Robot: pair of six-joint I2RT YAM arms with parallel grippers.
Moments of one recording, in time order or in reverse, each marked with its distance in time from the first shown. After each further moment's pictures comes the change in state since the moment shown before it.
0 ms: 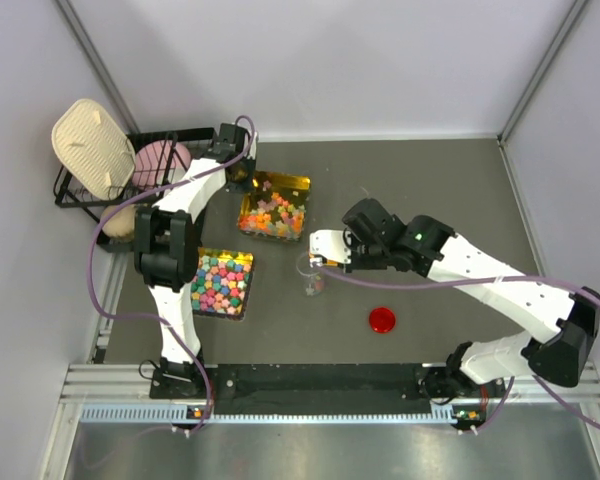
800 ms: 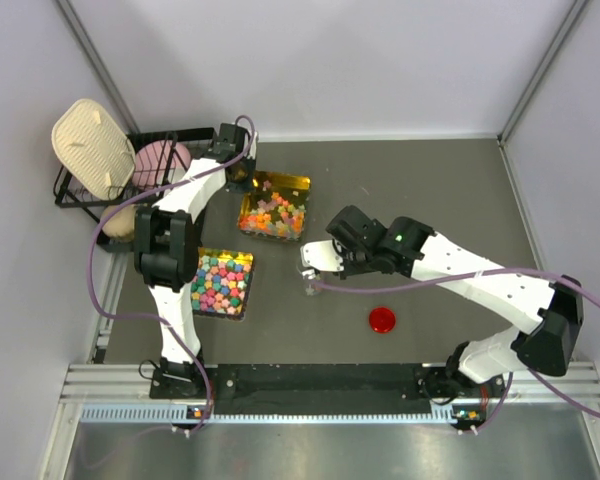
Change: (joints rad) left arm 0.000 0.000 0.000 0.002 0.000 0.000; right arm 0.059 0.080 0.032 -0.043 0.090 -0.076
